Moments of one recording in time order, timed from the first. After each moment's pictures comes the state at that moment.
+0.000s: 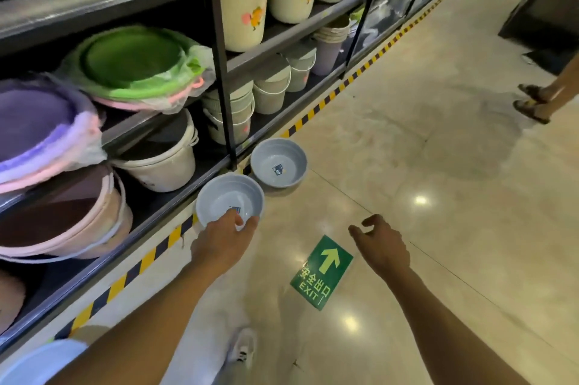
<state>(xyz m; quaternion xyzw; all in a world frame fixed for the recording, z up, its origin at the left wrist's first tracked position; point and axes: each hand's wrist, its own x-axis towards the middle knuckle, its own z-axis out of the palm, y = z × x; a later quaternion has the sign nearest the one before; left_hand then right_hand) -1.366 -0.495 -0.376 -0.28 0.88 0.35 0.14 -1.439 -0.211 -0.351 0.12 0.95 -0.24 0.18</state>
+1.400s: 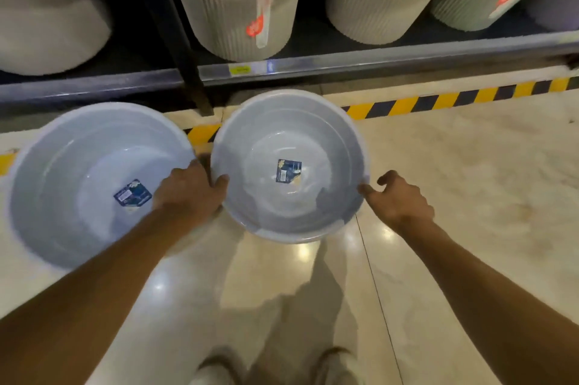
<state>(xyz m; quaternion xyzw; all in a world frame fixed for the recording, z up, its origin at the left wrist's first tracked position) -1.838 -0.506 -0.930 -0.56 0.78 0.22 0.13 -2.103 -0.310 -0.929 -0.20 0.94 0.00 0.27</state>
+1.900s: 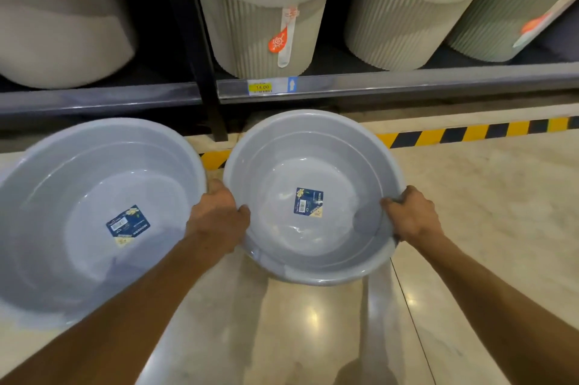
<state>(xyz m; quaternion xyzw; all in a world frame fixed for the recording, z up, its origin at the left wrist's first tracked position) -1.851 -0.504 -1.028 -0.61 0.75 0.26 0.02 -2.125 -0.340 -1.028 -0.21 0.94 -0.16 0.23</state>
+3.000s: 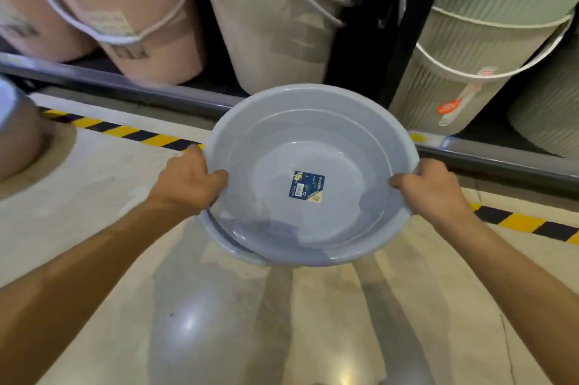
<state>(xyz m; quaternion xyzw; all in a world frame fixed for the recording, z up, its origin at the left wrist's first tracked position) -1.606 -0.546 -0.884 -0.74 0.63 0.22 -0.11 -1.949 -0.490 -0.893 -0.42 0.84 -0.23 0.26</state>
